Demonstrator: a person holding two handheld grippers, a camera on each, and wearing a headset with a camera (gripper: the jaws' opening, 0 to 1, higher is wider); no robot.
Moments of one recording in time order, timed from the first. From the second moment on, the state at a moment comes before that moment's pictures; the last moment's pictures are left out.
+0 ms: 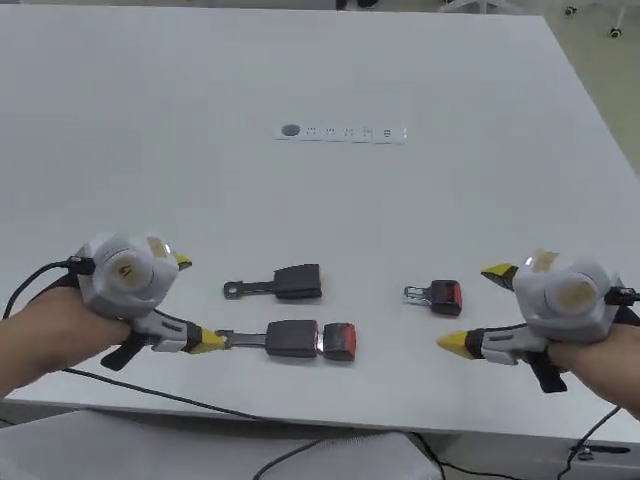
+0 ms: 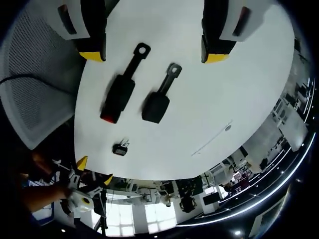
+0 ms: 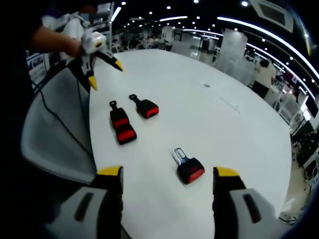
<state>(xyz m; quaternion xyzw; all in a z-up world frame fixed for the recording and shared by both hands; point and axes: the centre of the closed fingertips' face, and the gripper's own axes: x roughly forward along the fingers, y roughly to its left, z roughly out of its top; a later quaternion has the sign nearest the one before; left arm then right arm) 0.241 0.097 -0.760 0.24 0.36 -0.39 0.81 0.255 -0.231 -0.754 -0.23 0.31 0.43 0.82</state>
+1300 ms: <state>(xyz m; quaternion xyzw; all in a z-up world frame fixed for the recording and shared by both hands) 0.204 0.140 -0.756 0.18 0.36 -0.33 0.85 0.222 -0.245 -0.754 -0.19 0.31 0.40 0.84</state>
